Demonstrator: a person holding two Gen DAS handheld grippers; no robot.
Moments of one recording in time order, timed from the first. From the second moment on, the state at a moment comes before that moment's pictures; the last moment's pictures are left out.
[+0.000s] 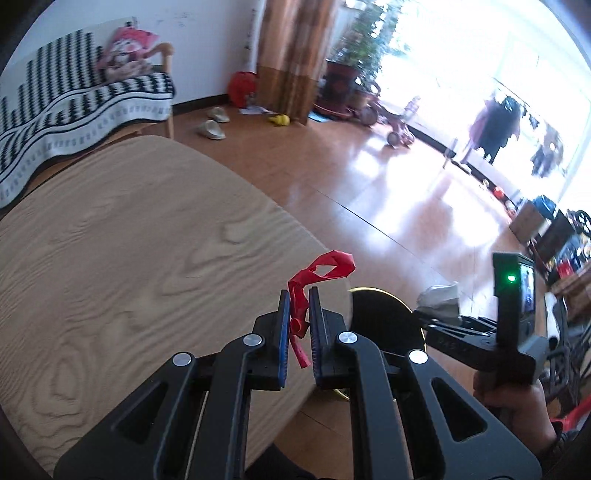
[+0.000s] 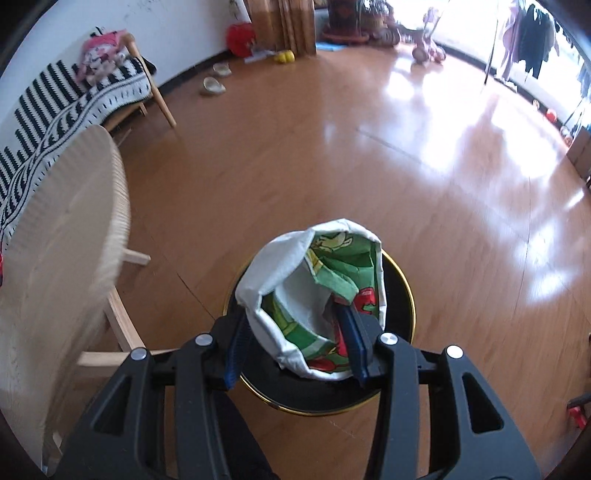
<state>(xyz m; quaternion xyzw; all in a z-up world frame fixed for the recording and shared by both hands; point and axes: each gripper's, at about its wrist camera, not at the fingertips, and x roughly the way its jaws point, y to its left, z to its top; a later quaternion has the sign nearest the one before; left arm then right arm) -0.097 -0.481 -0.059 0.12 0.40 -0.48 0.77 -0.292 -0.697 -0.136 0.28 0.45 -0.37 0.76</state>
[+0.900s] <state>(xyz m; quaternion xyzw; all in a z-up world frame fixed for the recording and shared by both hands) -0.112 -0.542 -0.093 0.16 0.41 -0.52 0.73 -0.316 -0.717 -0.137 0.31 0.40 -0.38 0.77</state>
